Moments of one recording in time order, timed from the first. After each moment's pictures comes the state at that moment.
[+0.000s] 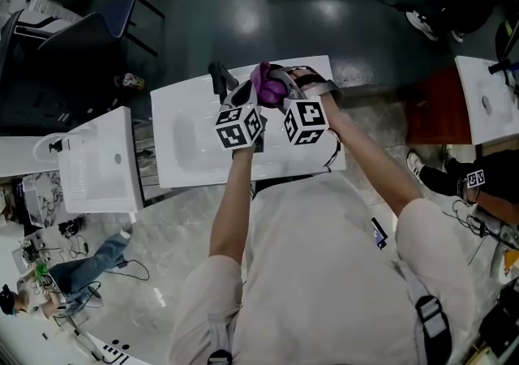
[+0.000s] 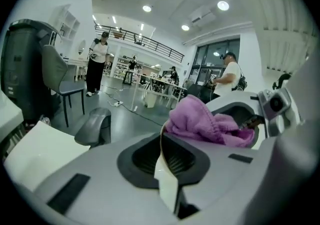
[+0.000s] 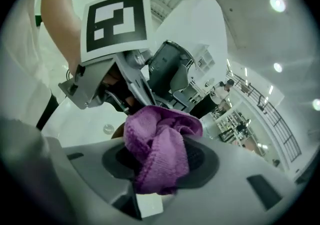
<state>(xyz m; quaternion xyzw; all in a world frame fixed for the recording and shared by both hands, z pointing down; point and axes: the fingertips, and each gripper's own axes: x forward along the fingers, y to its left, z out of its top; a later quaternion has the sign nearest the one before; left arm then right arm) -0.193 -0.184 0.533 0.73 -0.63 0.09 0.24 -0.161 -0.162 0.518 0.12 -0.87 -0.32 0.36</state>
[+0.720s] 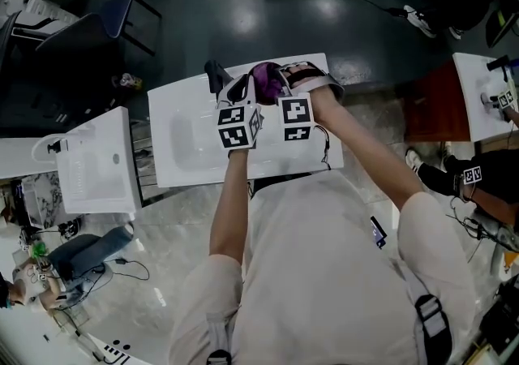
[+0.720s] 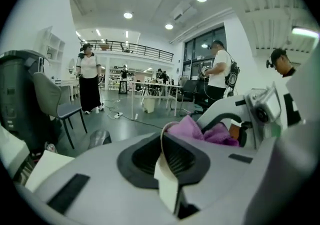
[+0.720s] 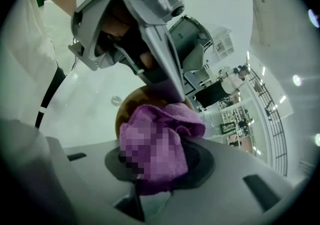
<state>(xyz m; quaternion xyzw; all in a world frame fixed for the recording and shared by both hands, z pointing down) -0.187 -0.189 0.512 0.74 -0.63 0.15 0.15 -0.139 -0.178 0.550 0.10 -0.78 -0.36 0.49</state>
